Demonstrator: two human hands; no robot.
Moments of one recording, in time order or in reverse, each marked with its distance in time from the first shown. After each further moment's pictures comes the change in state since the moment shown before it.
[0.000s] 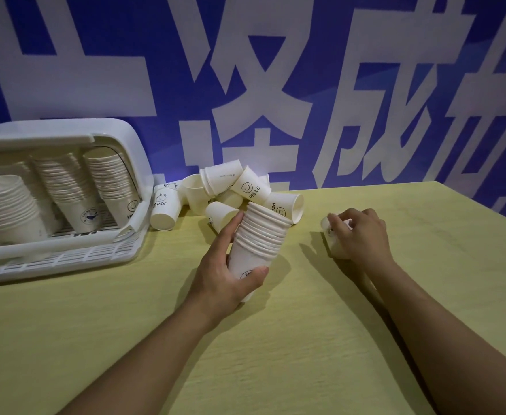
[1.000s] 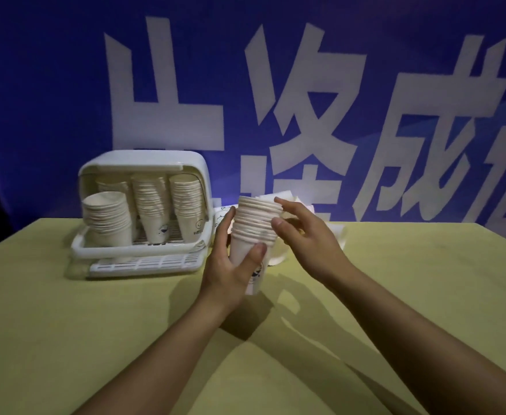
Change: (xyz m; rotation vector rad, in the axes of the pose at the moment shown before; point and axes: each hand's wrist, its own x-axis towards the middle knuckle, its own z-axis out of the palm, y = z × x) left_hand -0.017 0.035 -0.086 -0.121 0.286 -0.029; right_hand -0.103 -0.195 0.010 0.545 -0.283 -0.426
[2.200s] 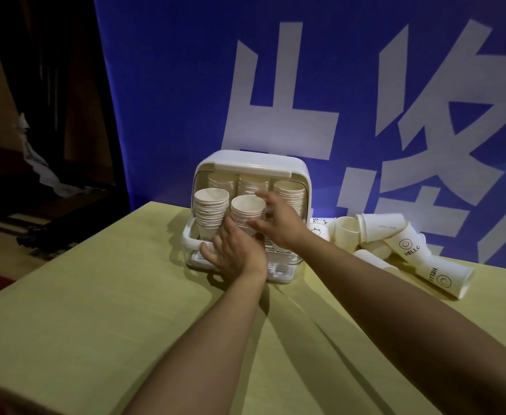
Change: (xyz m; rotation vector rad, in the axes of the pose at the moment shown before) left_hand 0.099 -0.087 -0.113 0.843 0.809 -0.412; right_hand 0.130 -0.036 0.208 -0.155 -0.347 -0.230
